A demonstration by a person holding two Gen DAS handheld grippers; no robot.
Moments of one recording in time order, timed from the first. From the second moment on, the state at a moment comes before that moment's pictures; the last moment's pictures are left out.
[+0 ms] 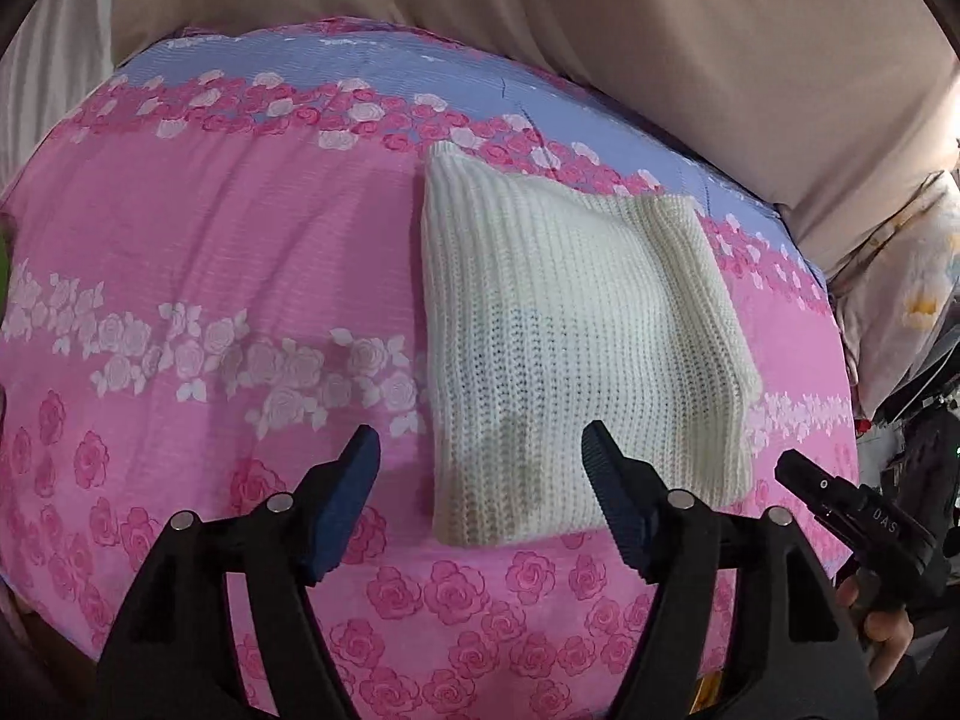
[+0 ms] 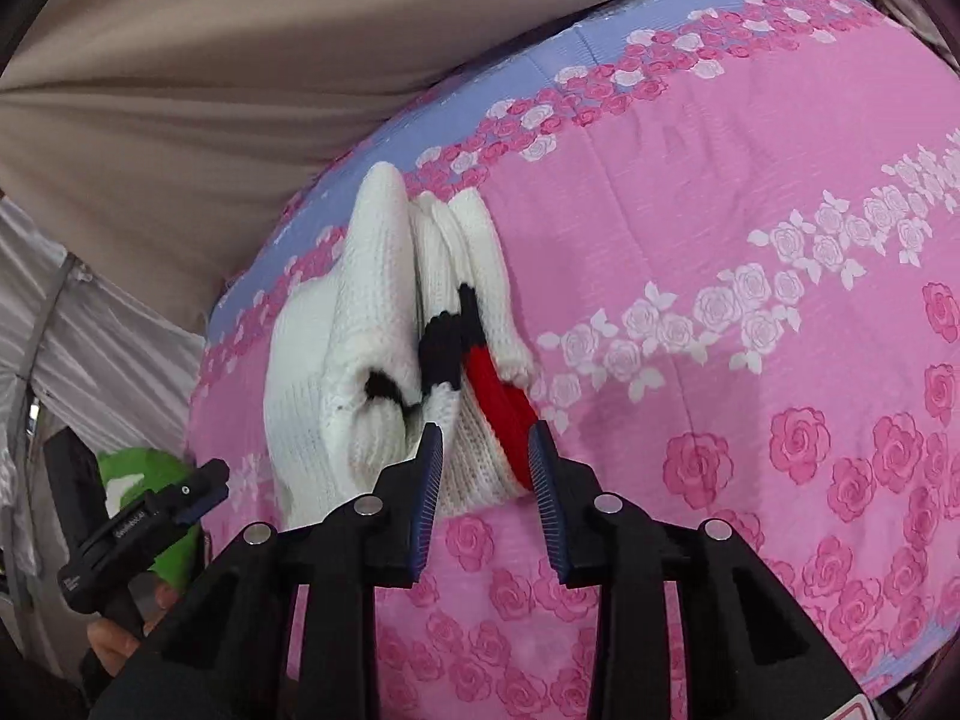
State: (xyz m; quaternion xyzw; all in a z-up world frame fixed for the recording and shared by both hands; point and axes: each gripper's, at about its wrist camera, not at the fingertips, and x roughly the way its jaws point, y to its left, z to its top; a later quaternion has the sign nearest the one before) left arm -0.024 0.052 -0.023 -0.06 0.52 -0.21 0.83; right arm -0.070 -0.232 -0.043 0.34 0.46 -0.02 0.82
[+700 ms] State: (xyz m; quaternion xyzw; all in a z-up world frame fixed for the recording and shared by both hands) left arm -0.019 0.017 -0.079 0.04 0.57 -0.16 0.80; right arm -0.023 -0.205 -0.091 0.26 0.55 -0.01 0.80
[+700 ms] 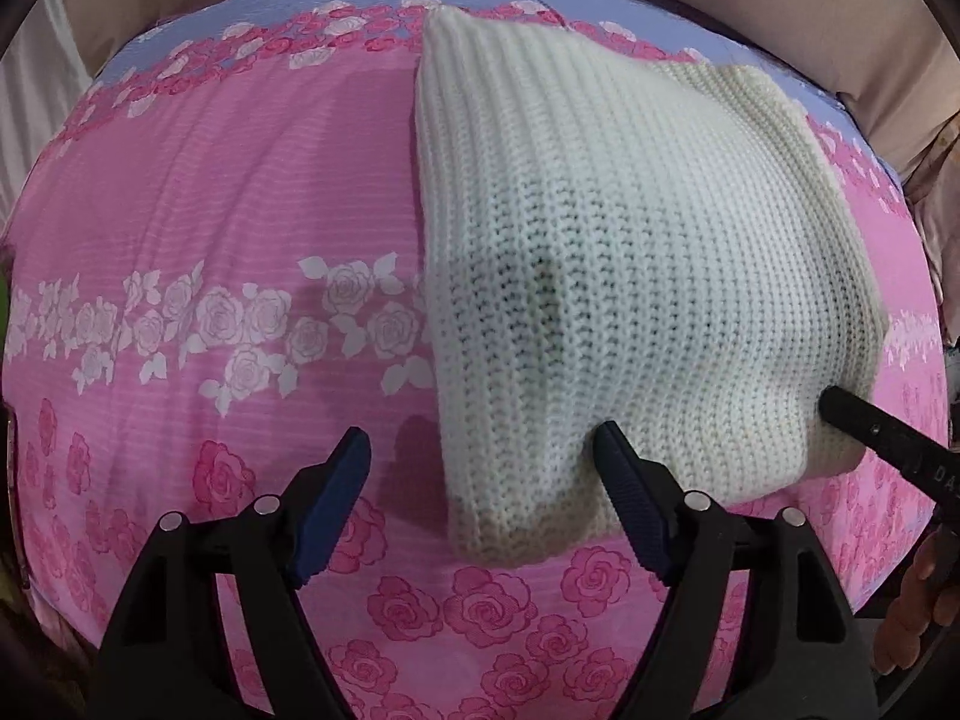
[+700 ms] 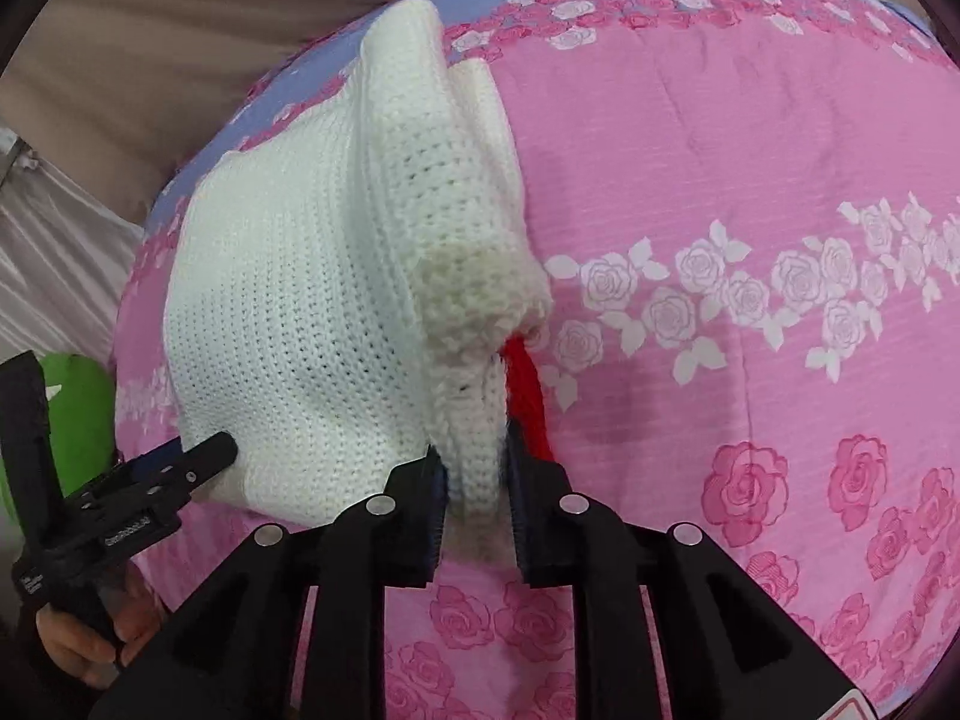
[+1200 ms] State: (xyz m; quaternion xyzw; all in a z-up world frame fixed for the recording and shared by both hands) left arm 0.093 0.012 -0.080 -0.15 0.59 -0.25 0.75; right arm 0.061 -0.233 -0.103 0.35 0.53 0.01 0.77
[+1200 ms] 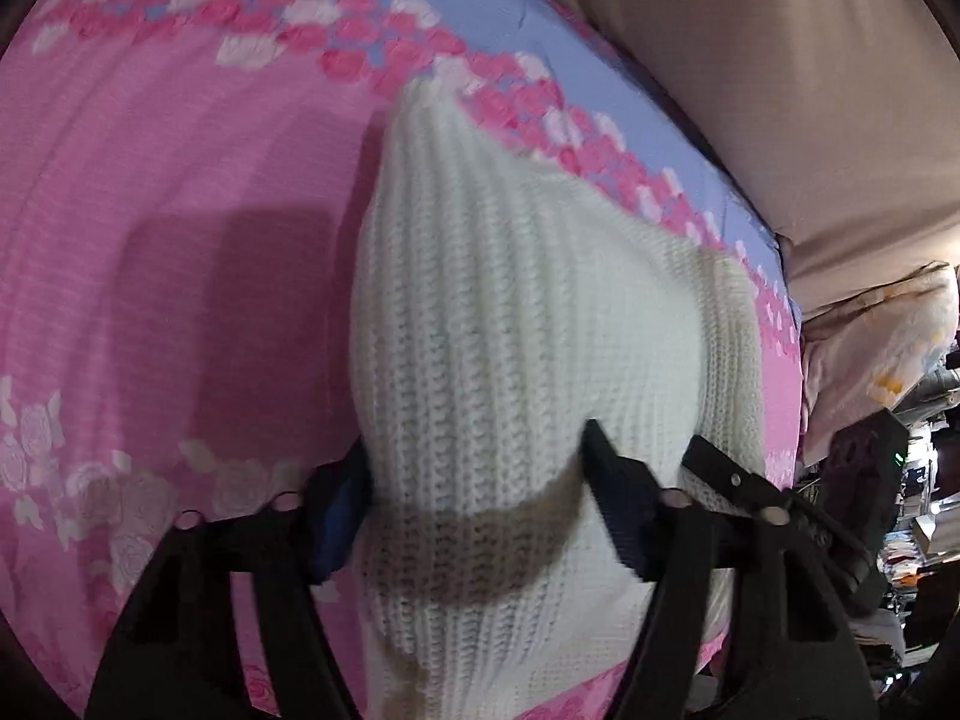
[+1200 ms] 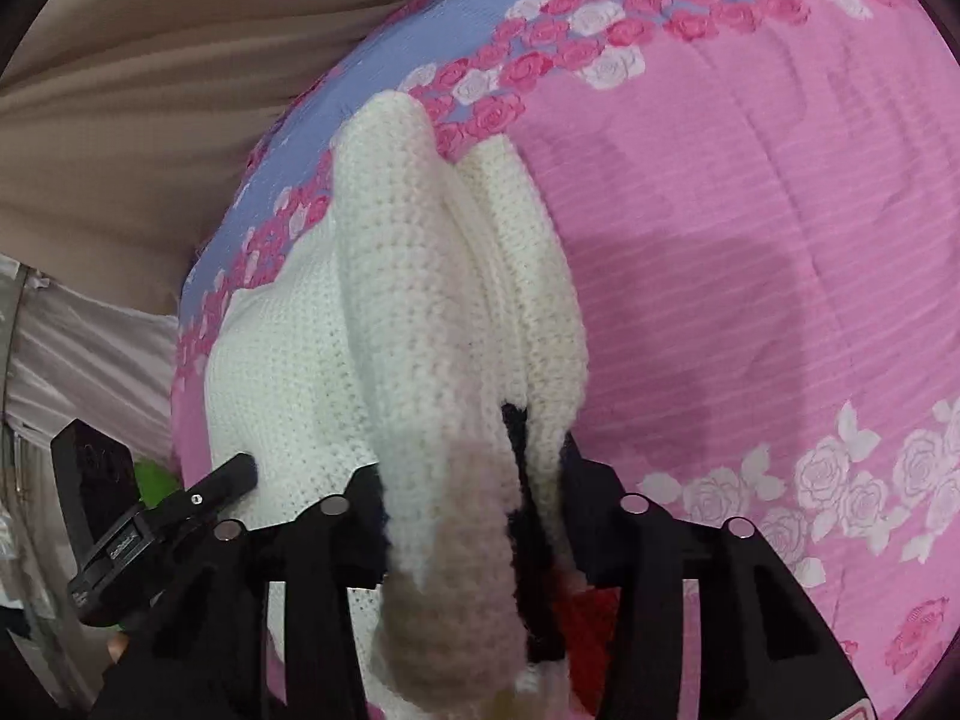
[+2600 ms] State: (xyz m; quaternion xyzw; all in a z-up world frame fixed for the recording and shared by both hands) left arm -0.063 -0.017 -0.027 0.12 0.47 -0.13 0.86; right arm -0.086 -0.191 -0.027 0.19 0.50 -0.11 0.84
